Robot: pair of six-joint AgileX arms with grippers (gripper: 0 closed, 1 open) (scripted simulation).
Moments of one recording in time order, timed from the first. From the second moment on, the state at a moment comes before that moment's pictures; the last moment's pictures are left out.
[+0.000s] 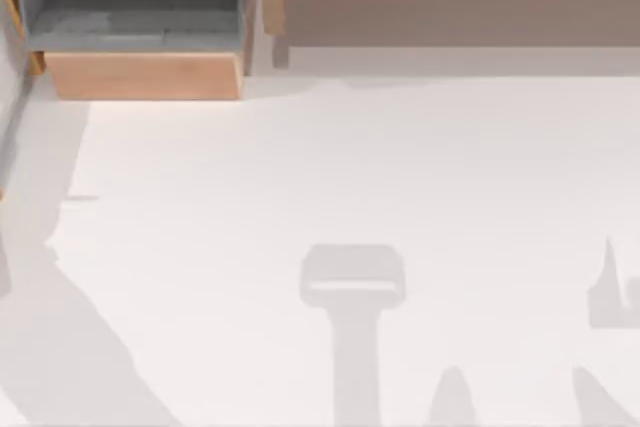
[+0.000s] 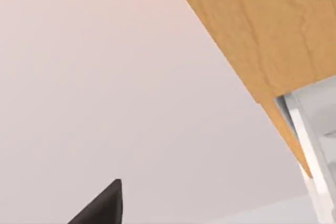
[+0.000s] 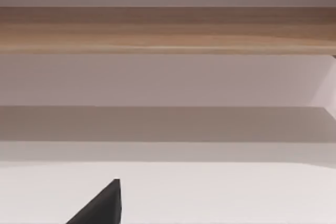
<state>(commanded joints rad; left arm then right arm) 0.59 2.01 1.58 -0.14 0.36 0.82 0.00 0.00 0.00 0.00 0.00 0.00</state>
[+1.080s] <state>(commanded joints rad) 0.75 1.98 0.47 1.49 0.75 1.59 0.00 0.00 0.00 0.00 0.00 0.00</state>
